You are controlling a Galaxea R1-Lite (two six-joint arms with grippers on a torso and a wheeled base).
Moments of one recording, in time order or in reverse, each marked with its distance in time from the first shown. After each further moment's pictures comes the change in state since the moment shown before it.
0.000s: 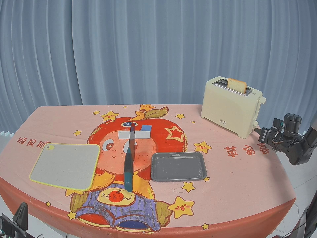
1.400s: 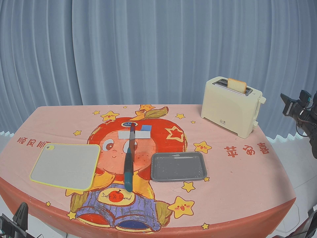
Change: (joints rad) left arm 0.000 0.000 0.000 0.000 0.000 0.000; right arm -0.046 -0.389 0.049 -0.037 -0.124 -0.122
